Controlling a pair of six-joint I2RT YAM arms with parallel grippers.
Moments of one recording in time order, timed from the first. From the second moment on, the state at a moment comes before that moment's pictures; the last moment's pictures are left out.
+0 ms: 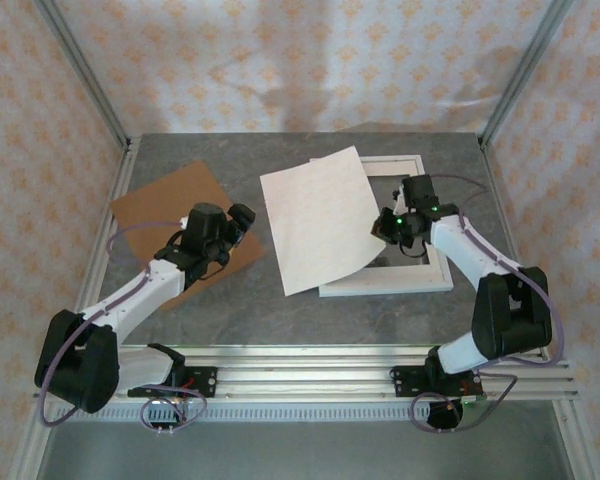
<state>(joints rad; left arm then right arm) -0.32 1.24 0.72 -0.15 0.01 -1.21 0.19 1.47 1.02 -0.60 -0.32 0.52</state>
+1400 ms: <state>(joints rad) -0.32 1.36 0.89 -0.23 0.06 -0.93 0.16 1.43 1.06 -0.77 0.05 0.38</state>
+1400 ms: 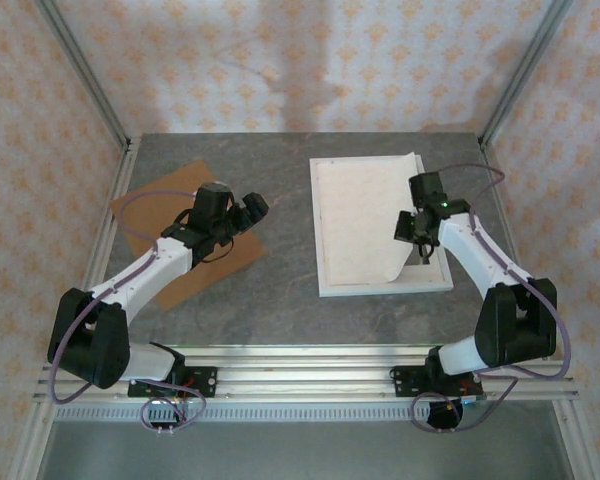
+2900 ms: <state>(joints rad) -0.09 1.49 0.84 -0.34 -0.10 -0.79 0.21 1.49 1.23 -0.75 -0.01 0.60</state>
